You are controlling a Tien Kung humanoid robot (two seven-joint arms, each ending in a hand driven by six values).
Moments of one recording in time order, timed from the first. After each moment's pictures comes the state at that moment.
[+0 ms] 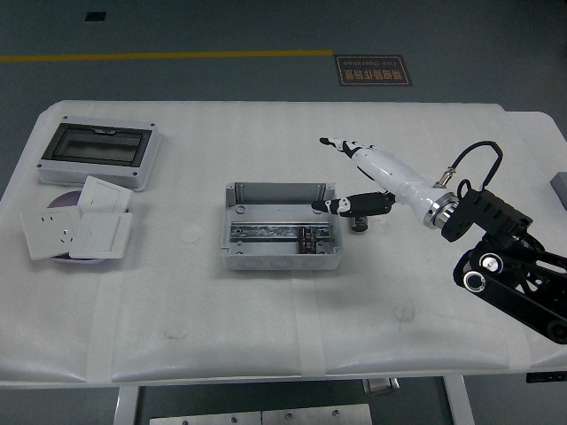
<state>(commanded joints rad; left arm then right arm) 0.00 0.19 -0.63 -0.18 0.70 0.03 0.26 0.59 -0.60 0.59 1.45 -1.59 -0.18 -0.07</state>
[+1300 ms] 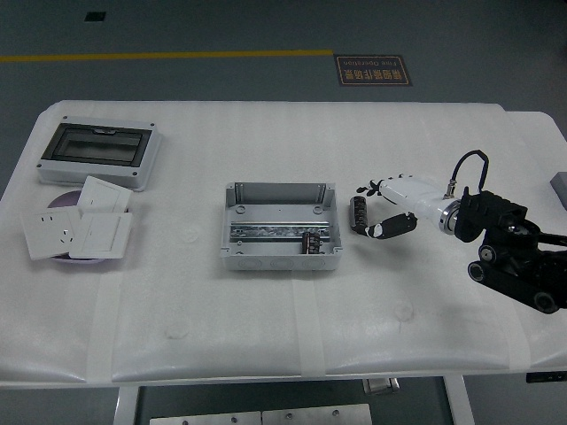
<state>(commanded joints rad) -0.01 0.19 -0.62 -0.18 0.70 0.02 0.26 0.83 -0.56 0.17 1.09 -1.54 -0.18 -0.02</state>
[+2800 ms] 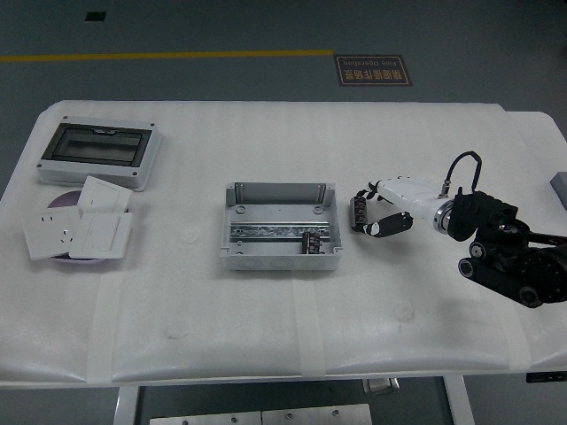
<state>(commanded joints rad) -0.02 0.19 -0.59 -0.18 0.68 0.02 0.26 0.84 -0.50 0.14 1.00 -1.50 -0.18 0.00</state>
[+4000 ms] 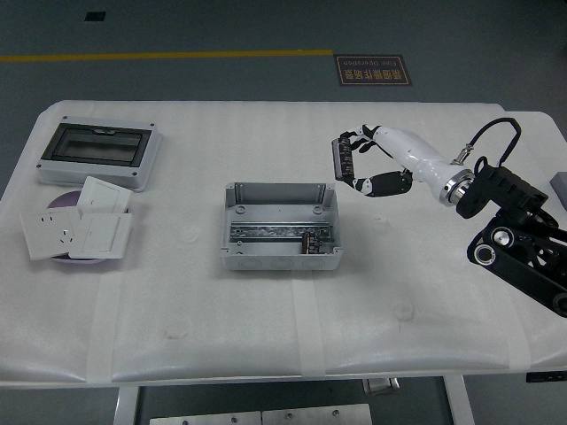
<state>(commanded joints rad) -0.01 0.18 -0.62 -0.18 0.70 0.03 0.26 0.61 -0.57 0.67 1.47 -1.56 -0.12 -0.10</state>
